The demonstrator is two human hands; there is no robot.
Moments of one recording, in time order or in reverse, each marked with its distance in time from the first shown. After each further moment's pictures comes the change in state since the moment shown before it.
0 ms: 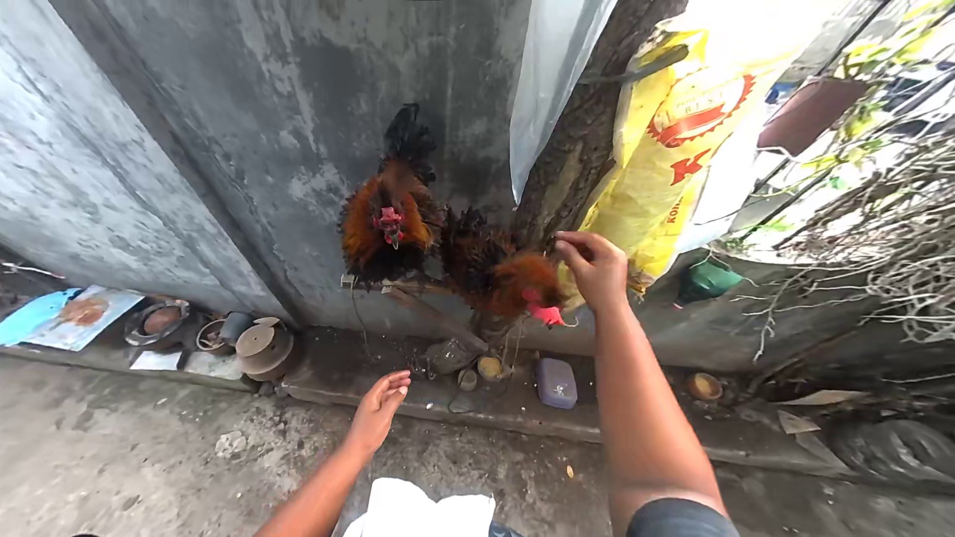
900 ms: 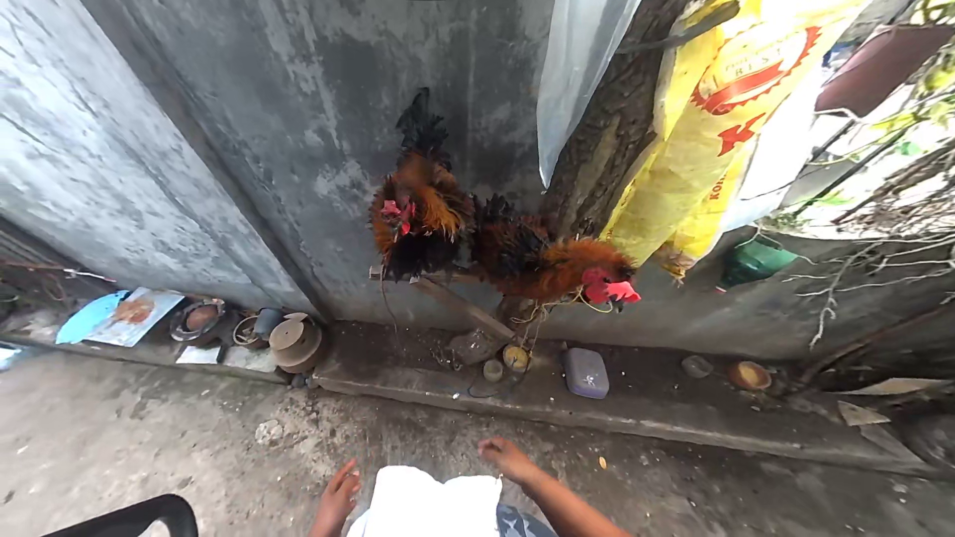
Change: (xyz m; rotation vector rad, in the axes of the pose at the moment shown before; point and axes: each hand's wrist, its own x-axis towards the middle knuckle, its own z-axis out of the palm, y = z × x) left_hand -0.126 -0.162 -0.106 -0.081 0.345 -0.633; right_hand -0.335 -0.015 0.159 0.338 -1.063 1.118
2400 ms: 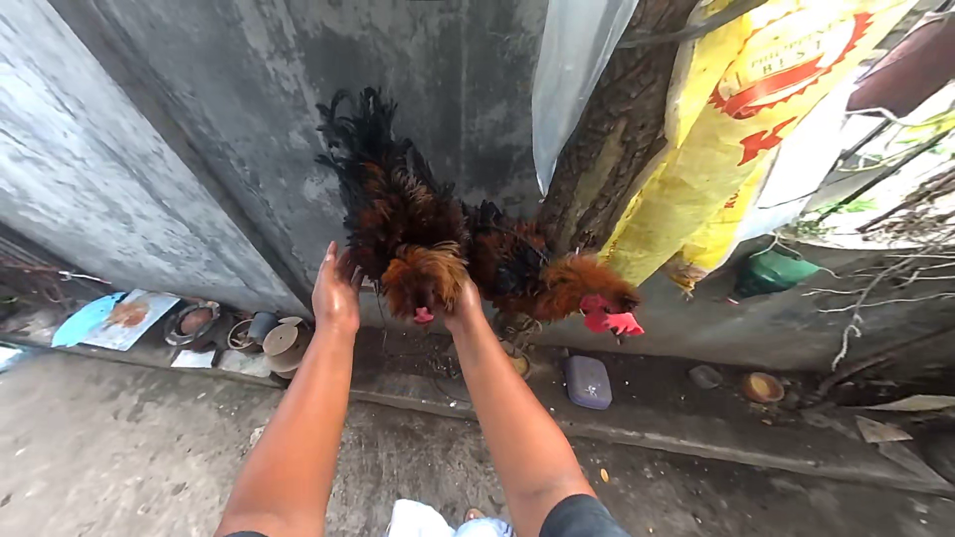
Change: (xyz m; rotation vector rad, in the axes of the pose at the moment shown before) left_hand 0.021 0.371 0.114 -0.579 -0.045 0.790; right_hand 0.005 -0.316 -0.065 1.027 0.195 -0.768
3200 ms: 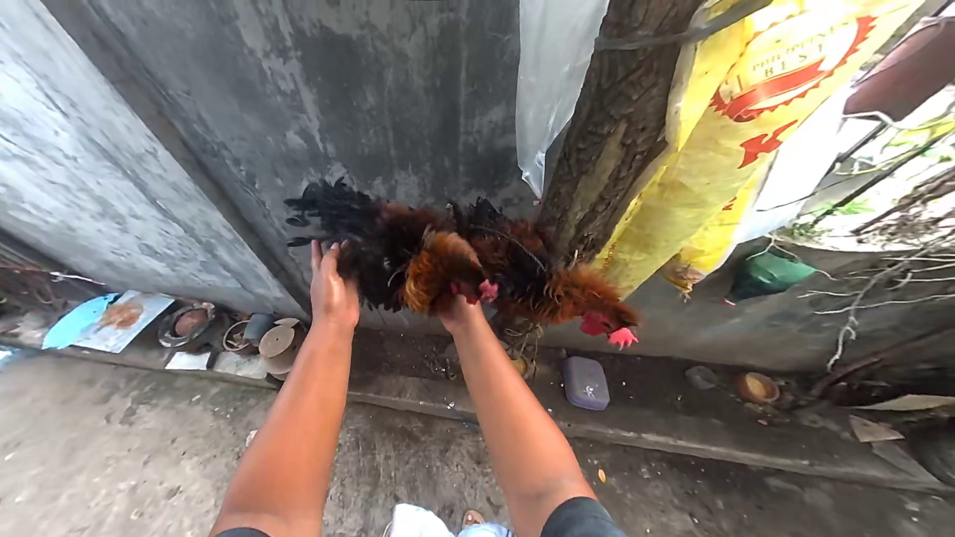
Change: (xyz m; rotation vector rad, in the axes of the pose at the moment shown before) left_hand 0.001 0.015 0.020 -0.001 0.042 0.036; right_hand -0.005 -0.001 -0.003 0.090 0.050 0.051
